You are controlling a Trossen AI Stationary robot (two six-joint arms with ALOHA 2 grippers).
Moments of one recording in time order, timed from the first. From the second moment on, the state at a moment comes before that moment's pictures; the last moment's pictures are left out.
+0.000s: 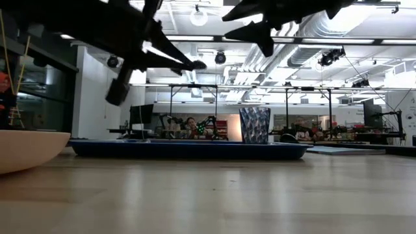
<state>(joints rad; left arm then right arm) -0.41 1.59 0.63 0.61 -0.71 1.57 -0.05 1.31 0.87 0.16 -0.02 0.43</state>
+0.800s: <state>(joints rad) 0.05 1.37 0.26 1.01 -0.08 0.94 -0.03 1.32 0.87 0.09 0.06 0.40</state>
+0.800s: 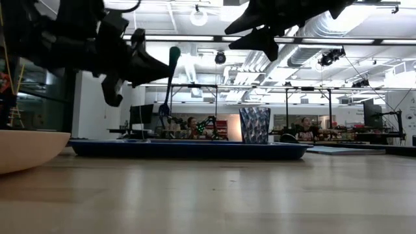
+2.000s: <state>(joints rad) 0.39 1.72 0.22 1.41 0.09 0.63 0.00 1.32 0.87 0.09 0.13 0.36</state>
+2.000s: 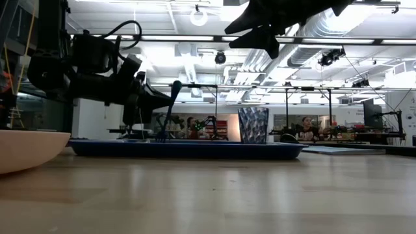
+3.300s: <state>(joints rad) 0.48 1.72 0.23 1.29 0.19 0.87 0.01 1.32 0.87 0.05 0.18 0.36</state>
